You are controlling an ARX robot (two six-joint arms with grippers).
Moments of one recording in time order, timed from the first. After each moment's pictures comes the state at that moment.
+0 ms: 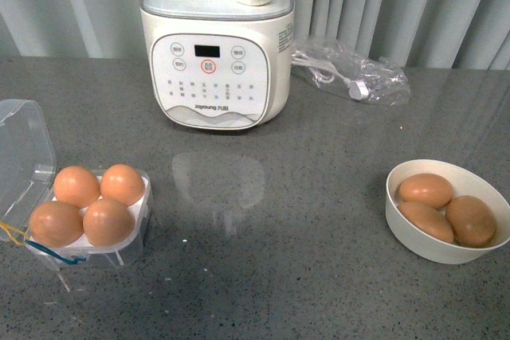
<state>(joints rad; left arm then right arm) 0.00 0.00 0.03 0.00 0.00 0.00 0.18 1.17 0.11 1.04 0.18 0.00</state>
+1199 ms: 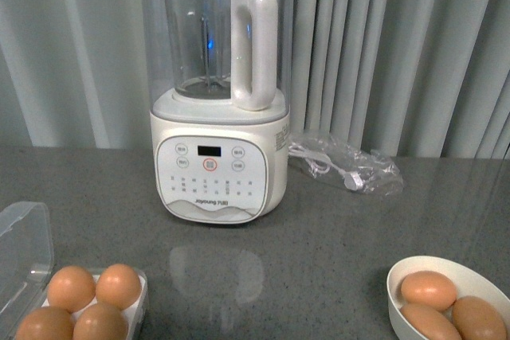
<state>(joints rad) 0.00 0.00 0.03 0.00 0.00 0.00 0.00 0.30 0.00 0.31 0.00 0.00</state>
